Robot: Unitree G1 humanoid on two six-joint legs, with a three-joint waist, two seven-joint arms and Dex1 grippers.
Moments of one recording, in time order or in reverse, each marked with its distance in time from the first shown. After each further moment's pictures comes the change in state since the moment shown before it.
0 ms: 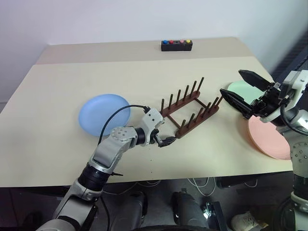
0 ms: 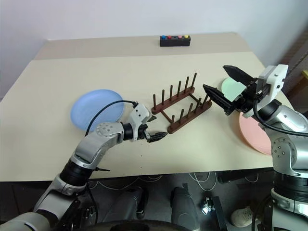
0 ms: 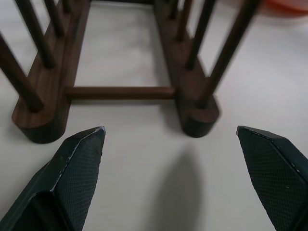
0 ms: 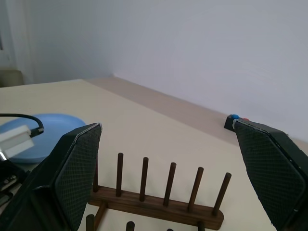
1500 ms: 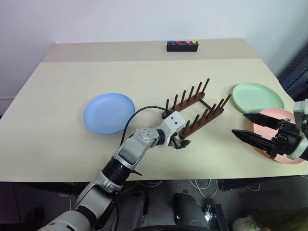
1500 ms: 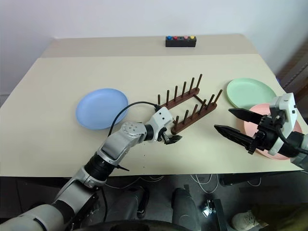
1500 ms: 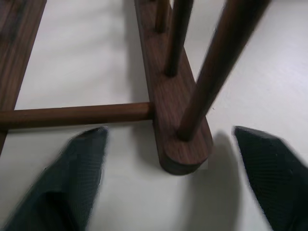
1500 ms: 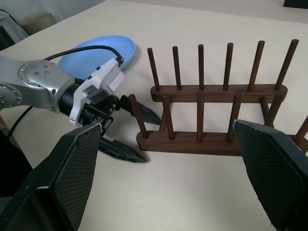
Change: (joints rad) left arm -0.104 -0.167 -0.131 0.158 0.140 0.022 0.058; right arm 0.408 -0.241 -0.266 -0.219 0.297 0.445 0.058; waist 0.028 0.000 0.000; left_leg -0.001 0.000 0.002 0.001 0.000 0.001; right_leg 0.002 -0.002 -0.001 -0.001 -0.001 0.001
